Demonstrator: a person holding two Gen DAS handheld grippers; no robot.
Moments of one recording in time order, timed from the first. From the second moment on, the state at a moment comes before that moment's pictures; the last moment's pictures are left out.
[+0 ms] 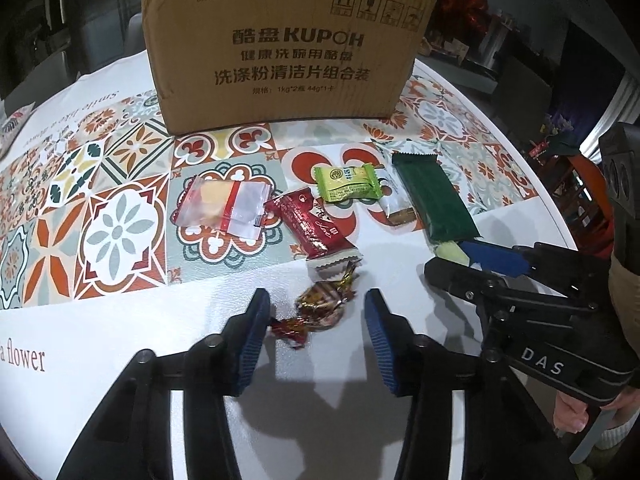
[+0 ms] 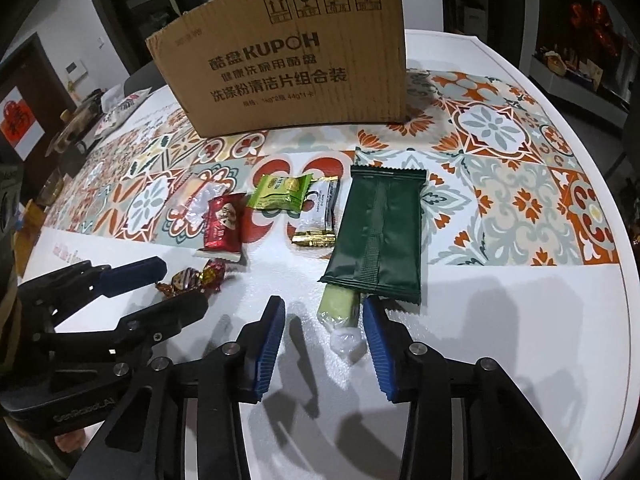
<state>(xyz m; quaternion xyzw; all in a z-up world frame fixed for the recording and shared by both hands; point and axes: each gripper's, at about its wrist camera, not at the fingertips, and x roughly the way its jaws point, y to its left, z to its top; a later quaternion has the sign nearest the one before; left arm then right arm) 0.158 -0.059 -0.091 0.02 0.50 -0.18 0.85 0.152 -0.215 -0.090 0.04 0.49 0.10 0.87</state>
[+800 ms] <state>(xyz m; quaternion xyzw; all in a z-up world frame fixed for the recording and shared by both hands) 0.144 -0.058 -0.074 0.01 0.47 -0.20 0.86 0.131 -0.192 -0.068 0.03 0.47 0.15 0.87</state>
